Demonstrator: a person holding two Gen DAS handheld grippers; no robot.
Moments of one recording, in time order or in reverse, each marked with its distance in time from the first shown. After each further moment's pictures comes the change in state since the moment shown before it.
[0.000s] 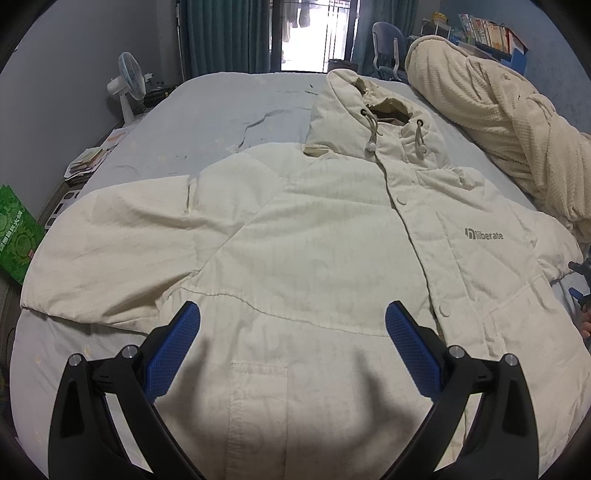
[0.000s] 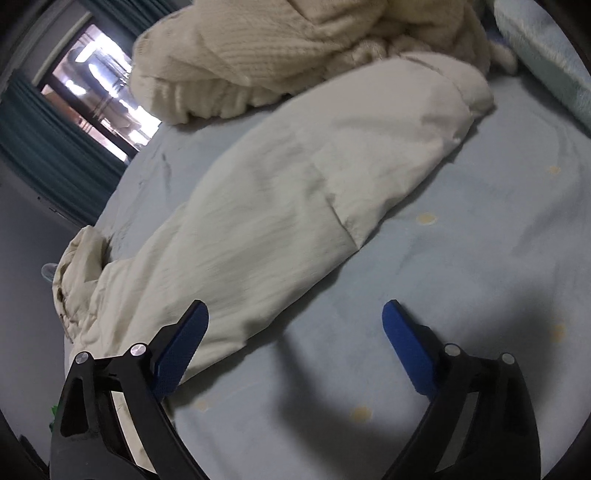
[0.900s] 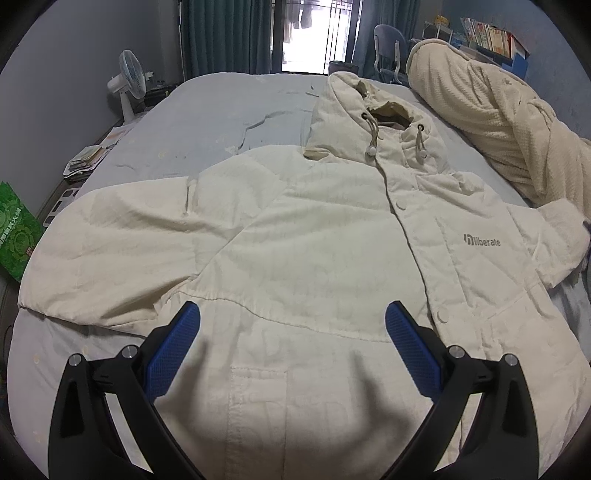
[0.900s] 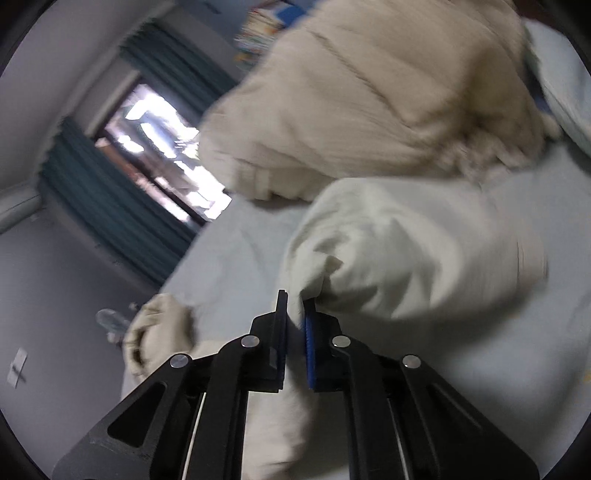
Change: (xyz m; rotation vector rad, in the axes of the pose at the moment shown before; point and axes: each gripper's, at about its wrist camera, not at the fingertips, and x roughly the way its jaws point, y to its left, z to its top) left arm -0.001 0.003 0.002 -0.019 -0.009 -0.019; right arm -0.074 0.086 0.037 -0.020 -0.291 0.315
